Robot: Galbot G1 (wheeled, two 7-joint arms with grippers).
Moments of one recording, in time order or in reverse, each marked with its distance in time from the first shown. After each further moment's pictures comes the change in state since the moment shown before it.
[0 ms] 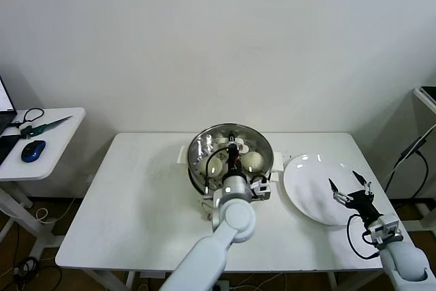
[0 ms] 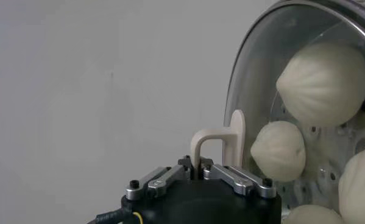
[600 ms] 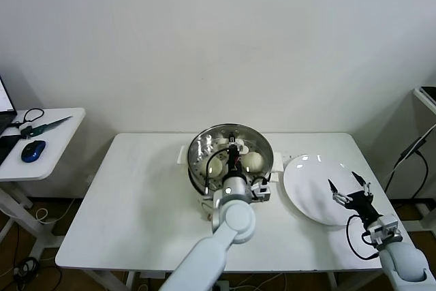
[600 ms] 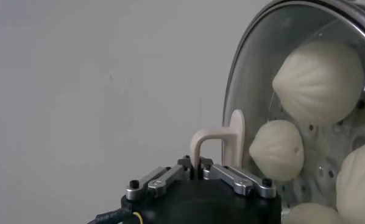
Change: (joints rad) left arm 0.001 0.008 0.010 0.001 0.009 0.000 0.011; right arm 0.001 0.007 0.003 -0.004 -0.004 0.002 -0.007
